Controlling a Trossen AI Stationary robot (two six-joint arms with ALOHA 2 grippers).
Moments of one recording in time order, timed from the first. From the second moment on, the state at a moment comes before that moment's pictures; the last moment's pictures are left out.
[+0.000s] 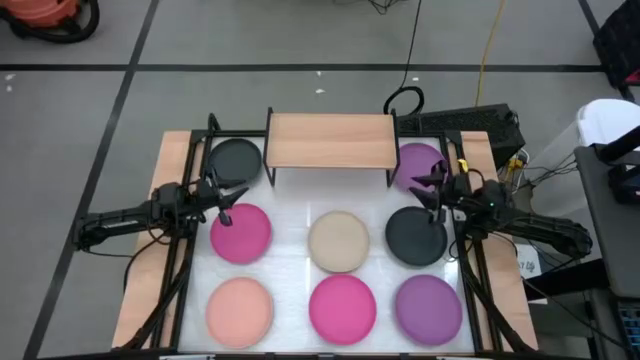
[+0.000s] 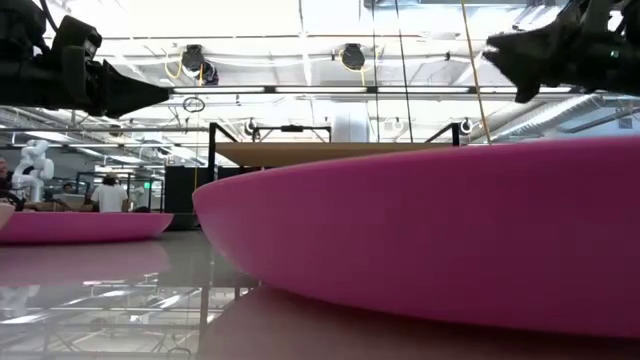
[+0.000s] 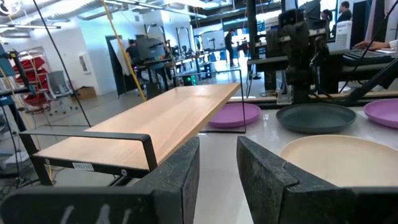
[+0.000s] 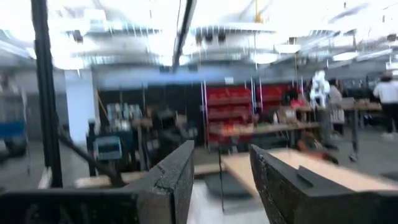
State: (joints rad) left arm 0.19 0.01 0.01 0.08 -0.14 0.18; right arm -0.29 0.11 0.02 0.46 -0.10 0.12
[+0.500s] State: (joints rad) left arm 0.19 0.01 0.01 0.08 -0.14 0.18; right arm -0.28 0.29 0.30 -0.08 -0.11 0.06
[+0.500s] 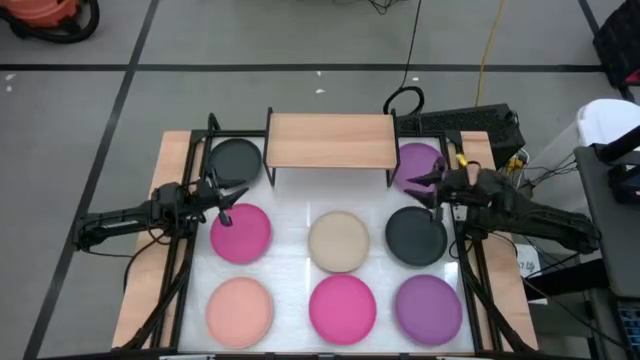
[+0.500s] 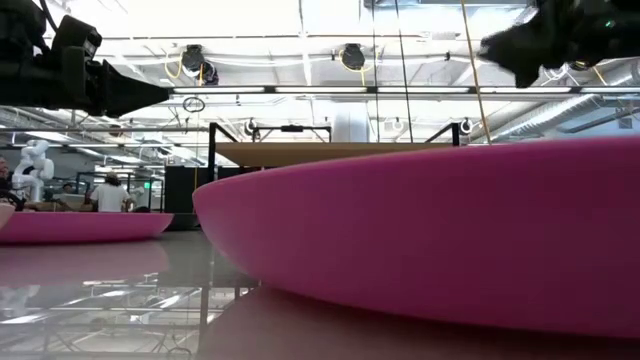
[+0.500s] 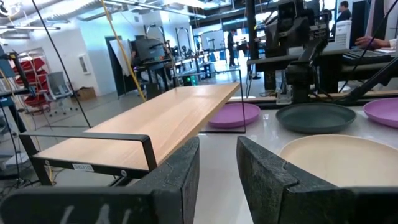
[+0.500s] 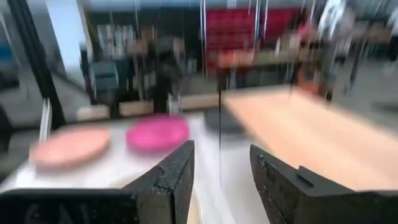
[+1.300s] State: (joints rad) left arm 0.19 0.01 0.01 0.08 -0.14 0.18; right arm -0.17 1.09 0.42 0.03 -0.21 0.13
